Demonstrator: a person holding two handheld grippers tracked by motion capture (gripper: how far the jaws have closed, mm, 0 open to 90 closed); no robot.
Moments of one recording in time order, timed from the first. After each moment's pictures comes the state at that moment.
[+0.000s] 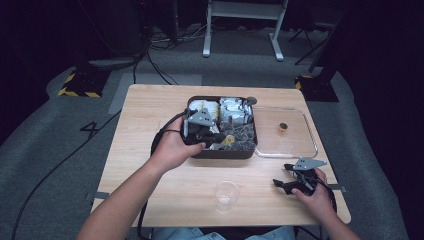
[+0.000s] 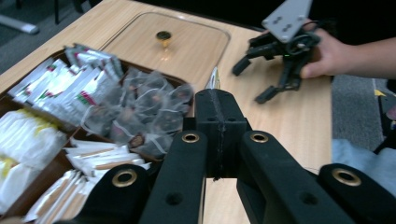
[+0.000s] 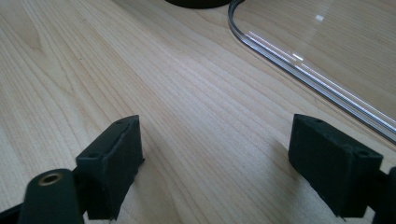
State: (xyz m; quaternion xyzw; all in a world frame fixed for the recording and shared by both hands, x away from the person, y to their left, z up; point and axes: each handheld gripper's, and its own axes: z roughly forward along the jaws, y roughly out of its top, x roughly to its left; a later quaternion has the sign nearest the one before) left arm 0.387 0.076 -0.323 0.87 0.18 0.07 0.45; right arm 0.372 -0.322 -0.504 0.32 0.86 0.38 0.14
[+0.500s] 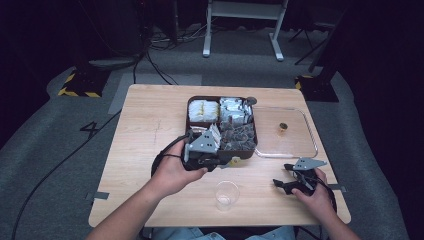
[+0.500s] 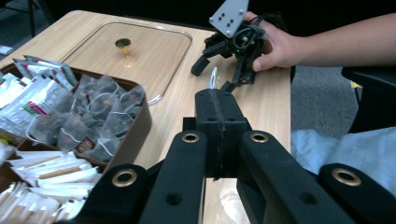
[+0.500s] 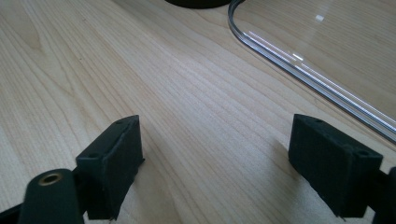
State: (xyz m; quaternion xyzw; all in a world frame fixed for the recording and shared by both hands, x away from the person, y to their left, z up) left arm 0.338 0.069 -0.336 0.87 0.14 0.06 0.47; right arm 0.372 -0.322 -0.504 0.32 0.86 0.38 0.14
